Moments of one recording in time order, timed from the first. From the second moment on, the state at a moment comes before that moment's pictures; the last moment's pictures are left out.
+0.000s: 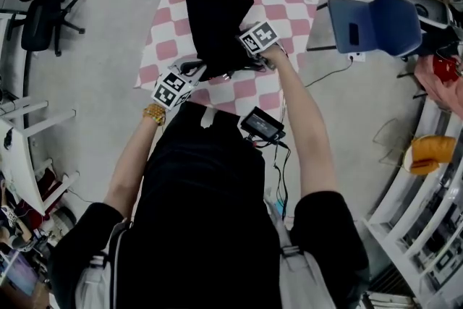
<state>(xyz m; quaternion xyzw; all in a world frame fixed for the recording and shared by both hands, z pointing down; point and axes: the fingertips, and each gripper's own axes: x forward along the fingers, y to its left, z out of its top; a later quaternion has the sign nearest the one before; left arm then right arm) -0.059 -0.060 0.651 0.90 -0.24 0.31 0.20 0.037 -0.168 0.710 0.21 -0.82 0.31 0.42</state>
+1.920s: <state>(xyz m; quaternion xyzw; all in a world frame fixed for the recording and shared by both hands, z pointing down) -0.057 0.009 0.707 0.87 -0.22 0.33 0.29 0.119 -0.047 0.736 0.23 -0.85 0.04 0.48</state>
